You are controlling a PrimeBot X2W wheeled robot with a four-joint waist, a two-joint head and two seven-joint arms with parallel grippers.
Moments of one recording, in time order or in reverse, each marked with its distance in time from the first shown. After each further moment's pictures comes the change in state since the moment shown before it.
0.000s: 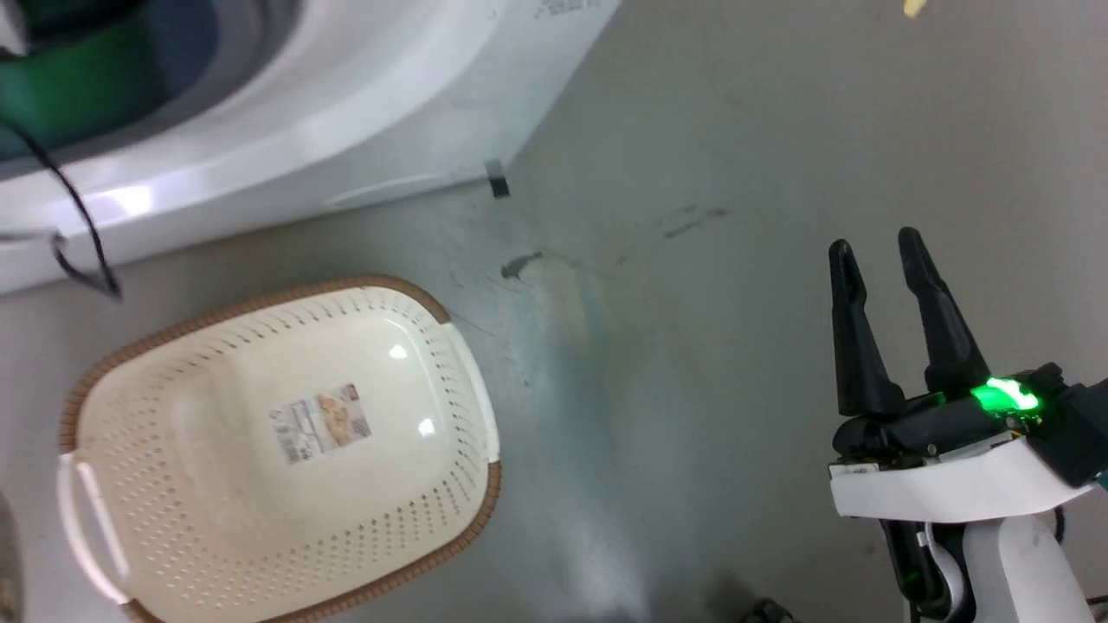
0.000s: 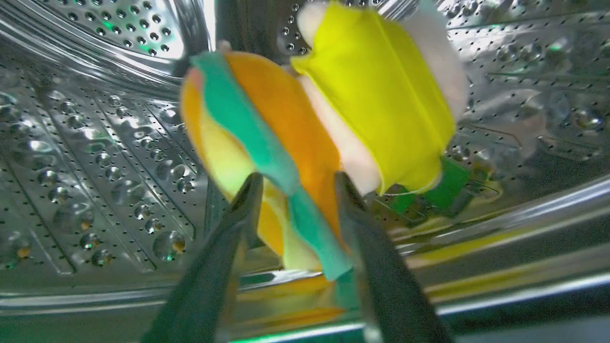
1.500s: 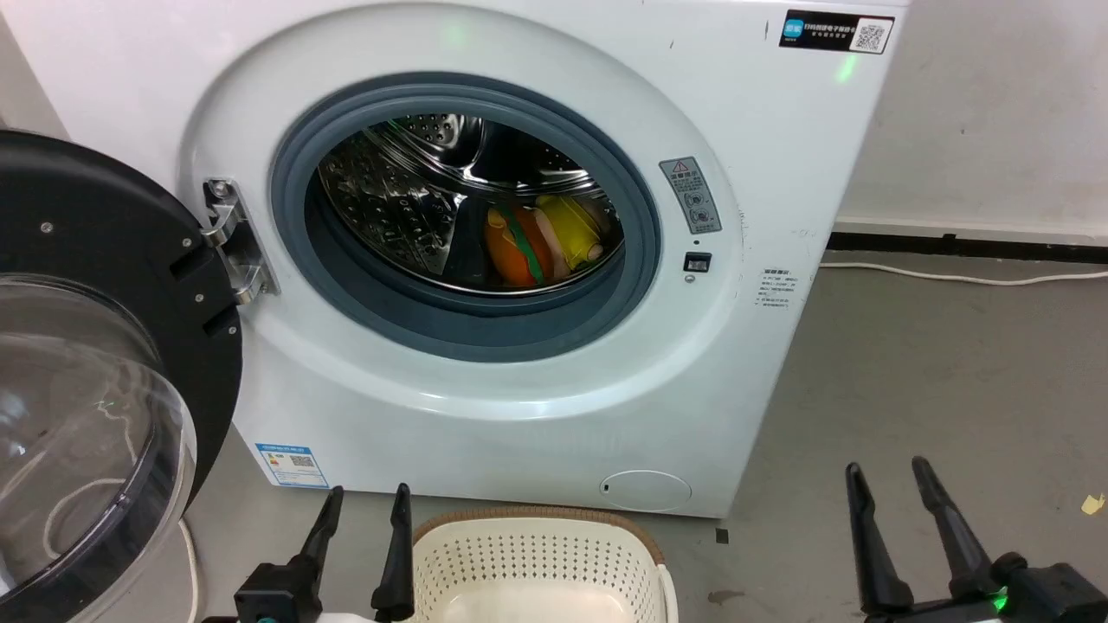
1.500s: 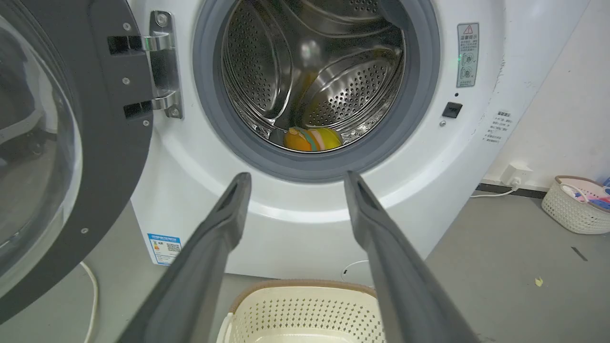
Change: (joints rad) left arm 1.305 -0.391 -0.061 -0.645 -0.109 0.074 -0.467; right arm 0.358 -0.003 -0.095 0.051 -0.171 0.000 0.000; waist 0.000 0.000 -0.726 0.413
